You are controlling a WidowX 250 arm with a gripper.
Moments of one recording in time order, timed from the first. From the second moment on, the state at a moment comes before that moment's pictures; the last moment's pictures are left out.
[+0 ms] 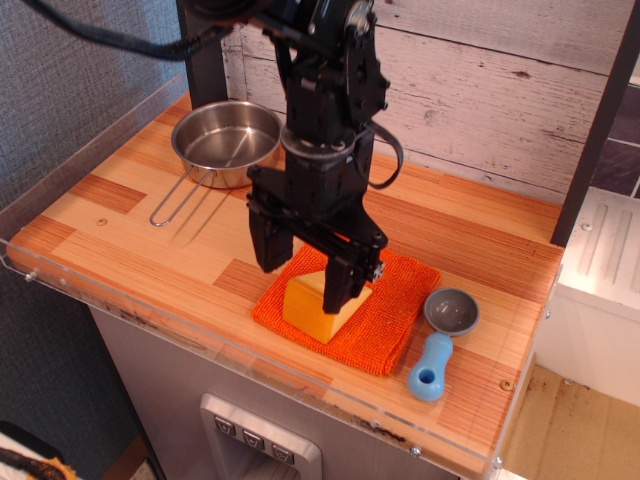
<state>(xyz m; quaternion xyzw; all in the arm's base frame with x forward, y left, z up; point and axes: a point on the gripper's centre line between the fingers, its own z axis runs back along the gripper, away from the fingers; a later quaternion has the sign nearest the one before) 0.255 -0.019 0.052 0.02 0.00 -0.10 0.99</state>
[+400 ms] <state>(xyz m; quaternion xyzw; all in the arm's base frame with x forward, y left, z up) 0.254 -0.020 0.040 0.01 0.00 -0.07 1.00</state>
